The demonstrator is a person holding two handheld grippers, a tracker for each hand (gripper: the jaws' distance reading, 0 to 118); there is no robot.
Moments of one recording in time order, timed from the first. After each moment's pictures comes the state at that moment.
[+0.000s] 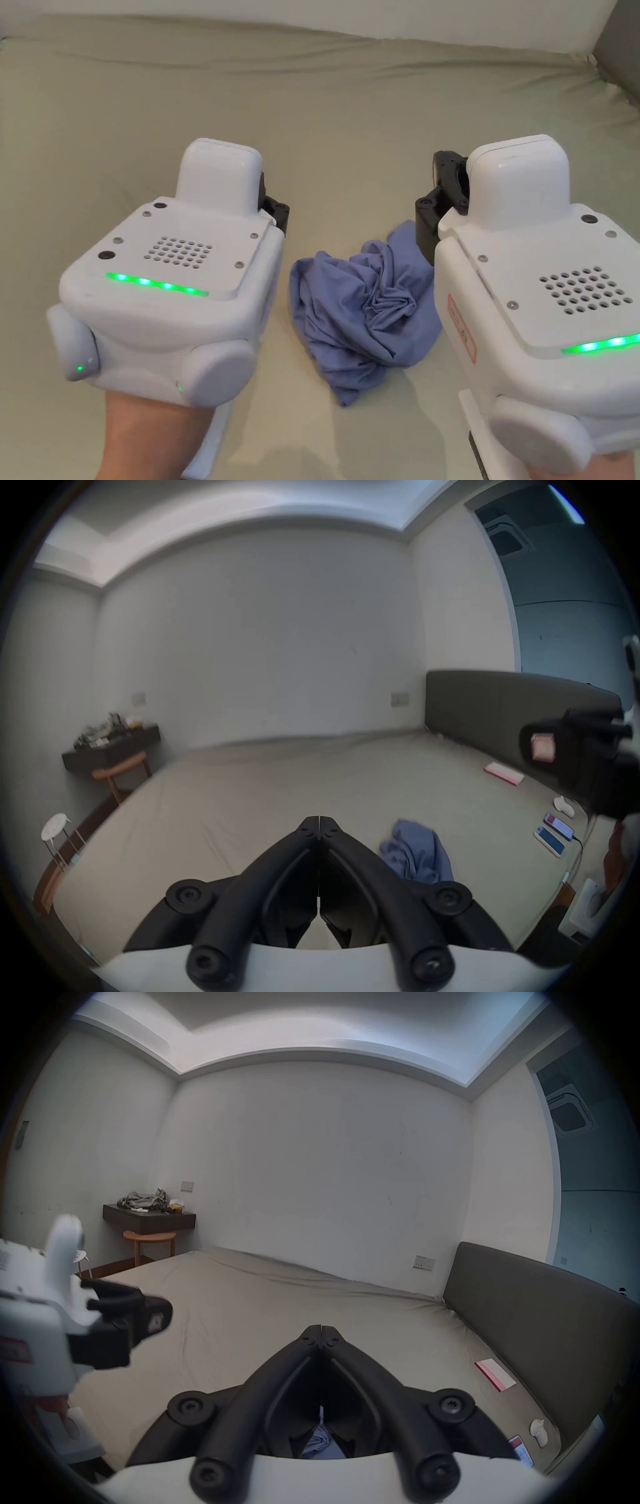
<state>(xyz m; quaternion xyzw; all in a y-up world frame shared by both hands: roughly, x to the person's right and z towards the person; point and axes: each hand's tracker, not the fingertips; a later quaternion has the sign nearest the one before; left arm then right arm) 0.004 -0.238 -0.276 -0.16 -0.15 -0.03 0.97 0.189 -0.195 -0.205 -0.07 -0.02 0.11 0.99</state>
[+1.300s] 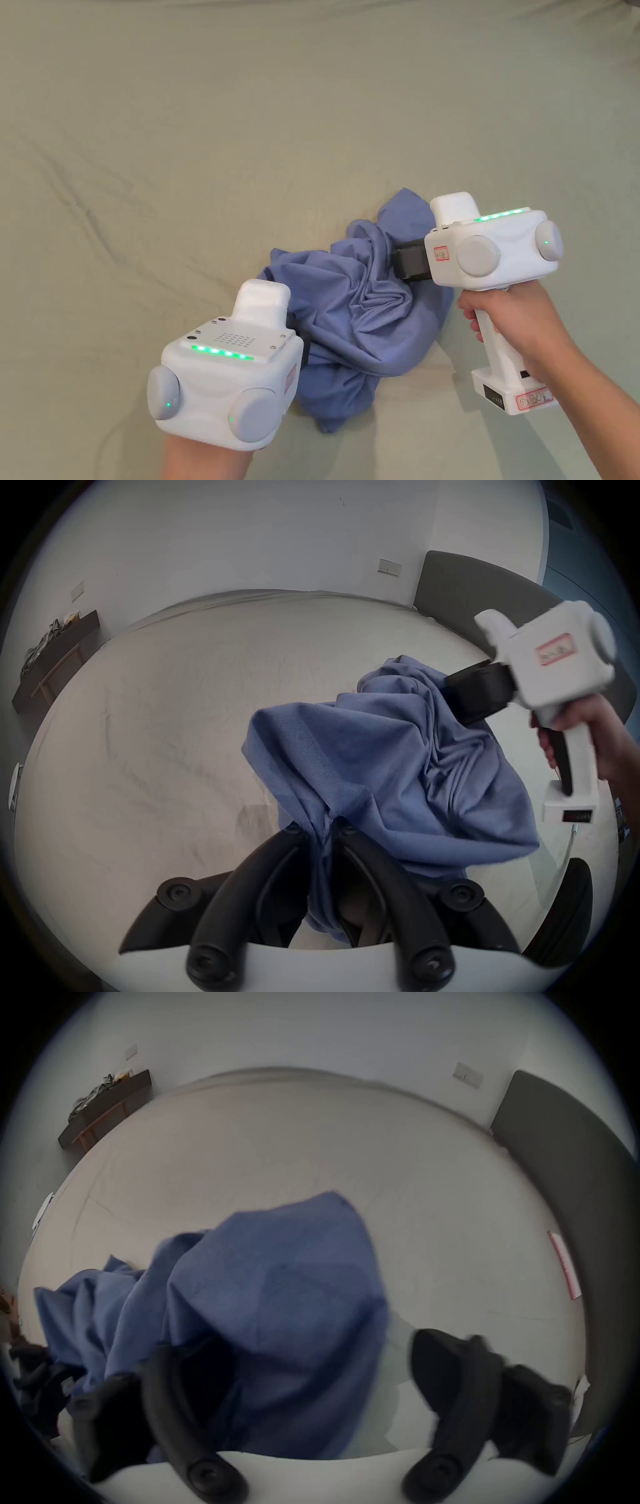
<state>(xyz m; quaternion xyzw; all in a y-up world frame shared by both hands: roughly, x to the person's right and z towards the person) 0.061 -0.433 -0.355 -0.42 -0.20 -0.03 0.89 0.334 -0.431 -0.453 -0.49 0.00 0.05 0.87</state>
